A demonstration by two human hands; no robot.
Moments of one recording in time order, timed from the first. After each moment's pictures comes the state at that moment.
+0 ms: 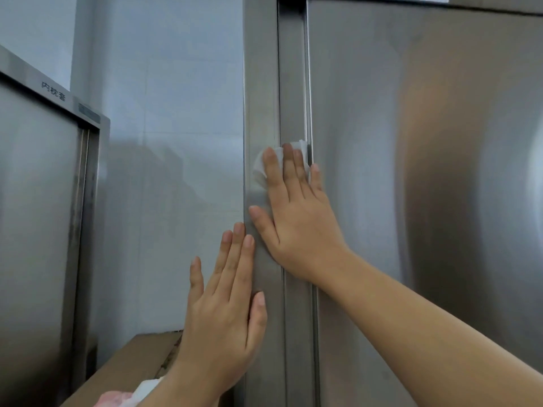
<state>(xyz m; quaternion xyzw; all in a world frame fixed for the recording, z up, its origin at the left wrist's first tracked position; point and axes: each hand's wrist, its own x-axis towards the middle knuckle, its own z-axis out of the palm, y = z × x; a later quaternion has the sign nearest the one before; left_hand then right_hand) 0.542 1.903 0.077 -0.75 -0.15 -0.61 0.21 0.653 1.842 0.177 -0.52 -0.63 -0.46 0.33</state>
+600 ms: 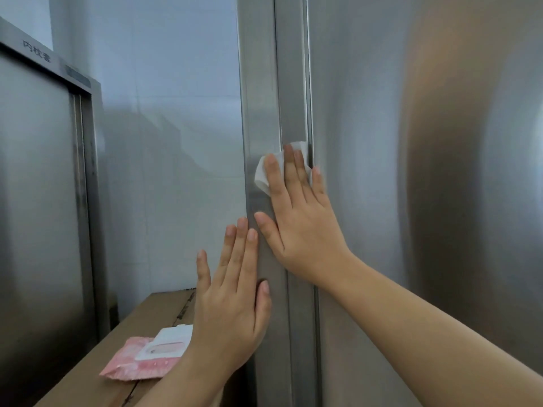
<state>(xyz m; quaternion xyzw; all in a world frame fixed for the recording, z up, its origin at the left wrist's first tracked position) 0.537 1.896 0.032 -0.76 -0.18 -0.58 0.21 0.650 1.839 0.119 -0.54 -0.63 -0.45 0.34</state>
